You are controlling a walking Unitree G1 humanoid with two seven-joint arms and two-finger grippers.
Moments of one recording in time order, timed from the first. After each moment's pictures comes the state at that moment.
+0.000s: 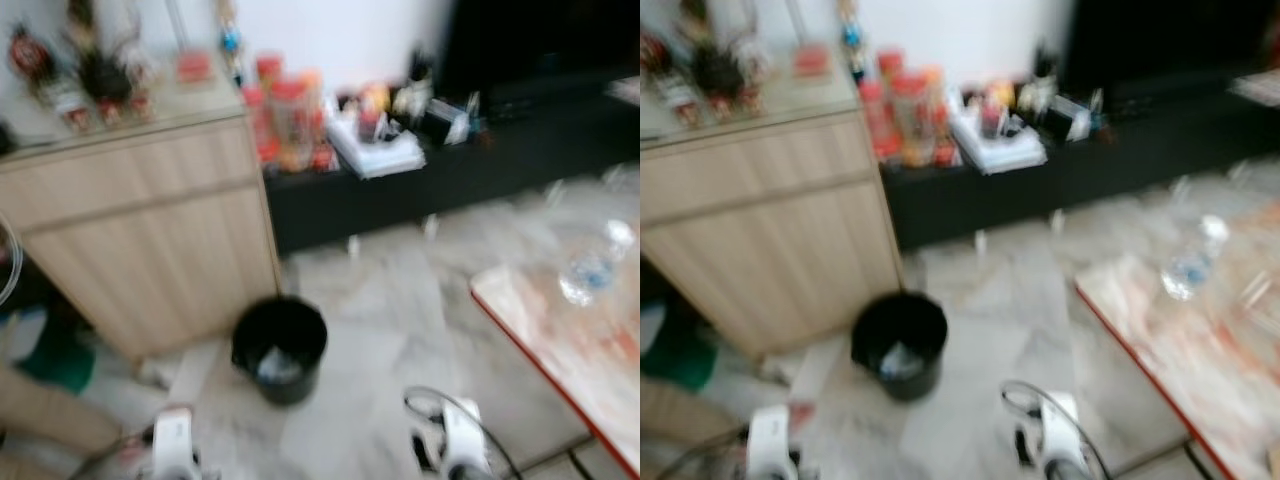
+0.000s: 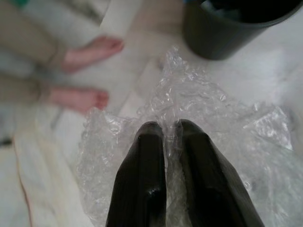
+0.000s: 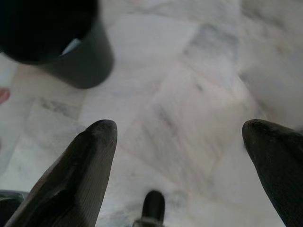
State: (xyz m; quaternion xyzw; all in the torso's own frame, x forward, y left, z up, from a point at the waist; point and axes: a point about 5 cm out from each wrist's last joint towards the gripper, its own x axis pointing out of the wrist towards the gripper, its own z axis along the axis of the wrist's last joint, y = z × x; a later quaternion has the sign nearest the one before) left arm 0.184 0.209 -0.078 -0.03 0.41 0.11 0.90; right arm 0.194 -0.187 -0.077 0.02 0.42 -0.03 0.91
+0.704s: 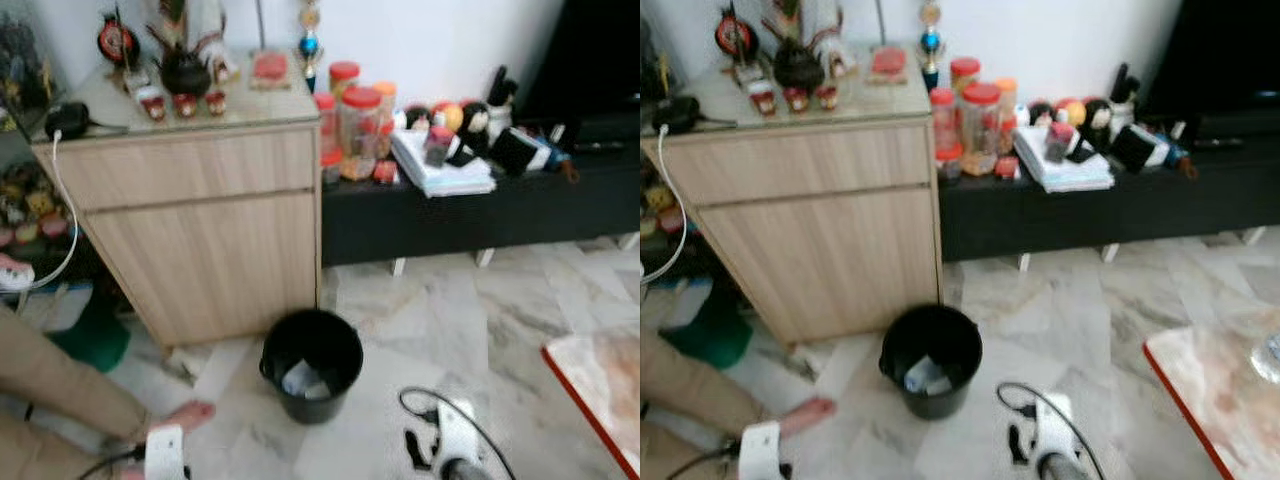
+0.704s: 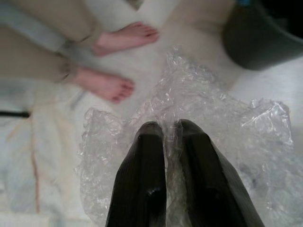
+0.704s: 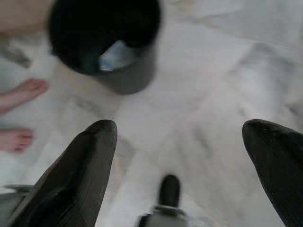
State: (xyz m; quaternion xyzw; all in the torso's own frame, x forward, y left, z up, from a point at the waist) left arm 0.175 0.224 -0.079 -0.02 0.42 0.13 0.90; right arm 0.198 -0.166 -0.078 0.03 0.42 0.00 0.91
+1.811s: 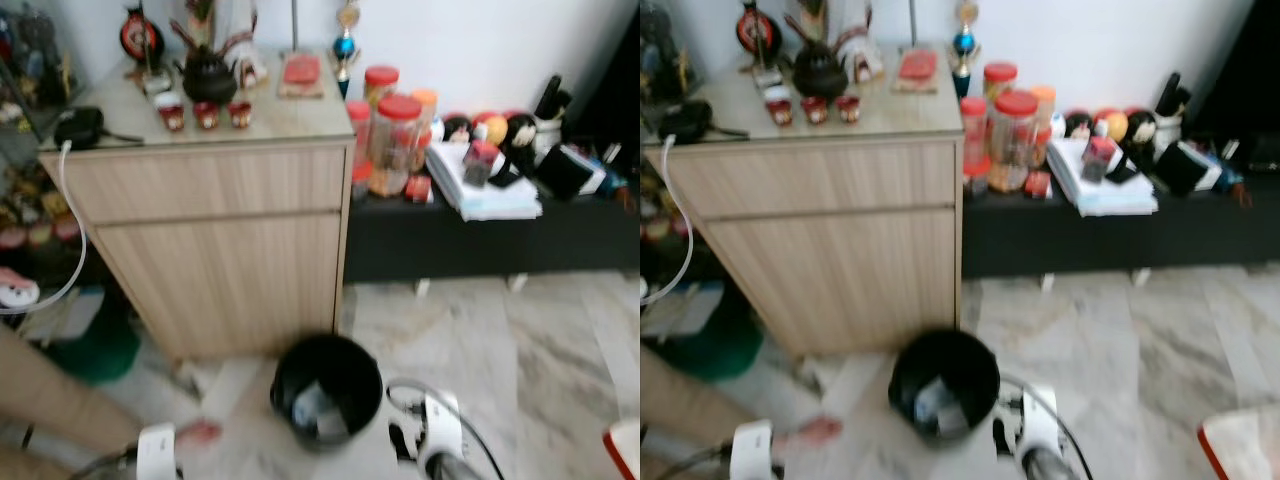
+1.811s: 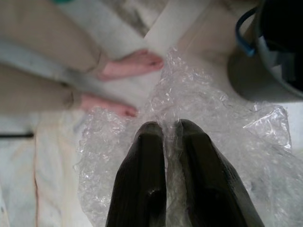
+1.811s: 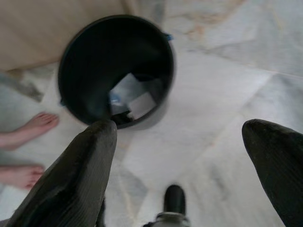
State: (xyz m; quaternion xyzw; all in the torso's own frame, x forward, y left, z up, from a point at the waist) left arm 0.178 0.222 -0.079 -0.03 0.42 0.13 0.90; right arm 0.203 -0.168 -0.075 0.05 0.41 -0.02 0.91
